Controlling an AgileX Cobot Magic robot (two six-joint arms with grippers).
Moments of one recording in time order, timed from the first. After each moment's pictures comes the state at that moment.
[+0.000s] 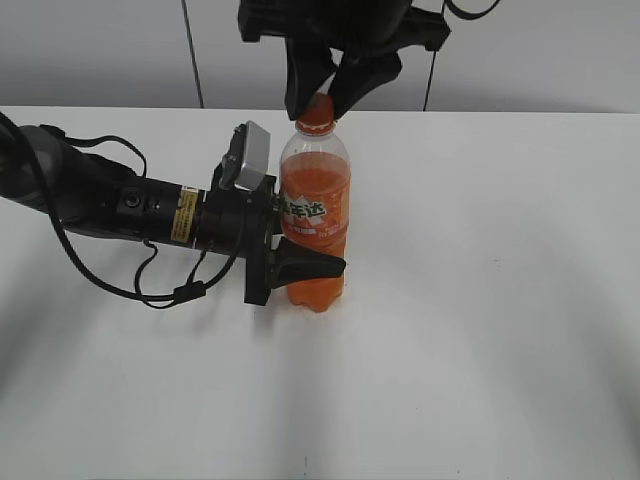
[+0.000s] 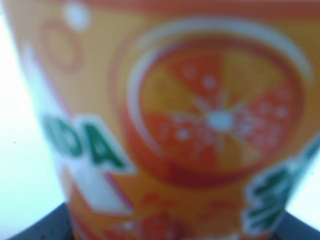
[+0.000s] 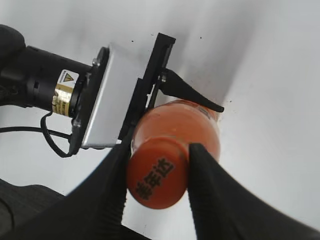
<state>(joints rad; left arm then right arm) -0.31 2.27 -1.21 1.50 -1.11 -0.65 0.66 1.96 -1.91 0.16 1.23 0.23</state>
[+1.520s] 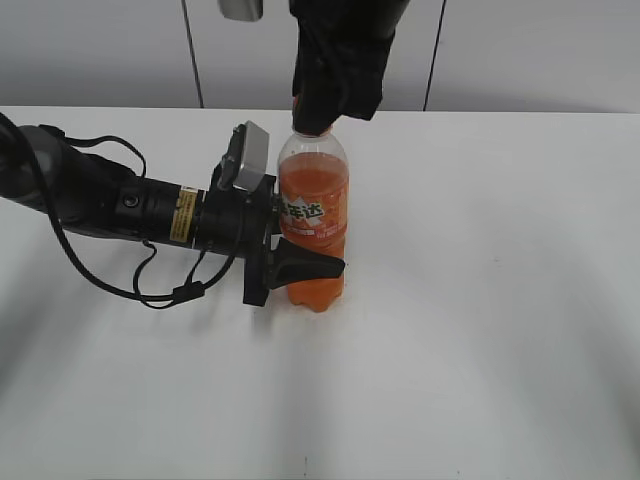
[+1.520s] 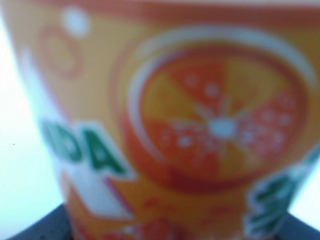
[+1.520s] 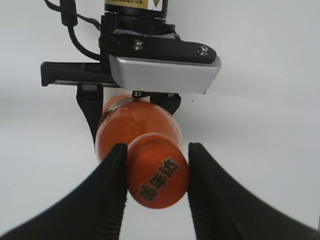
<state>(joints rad) -0.31 2.27 -1.21 1.51 -1.12 -0.65 0.66 1.96 -1.91 0.18 1.23 -1.12</state>
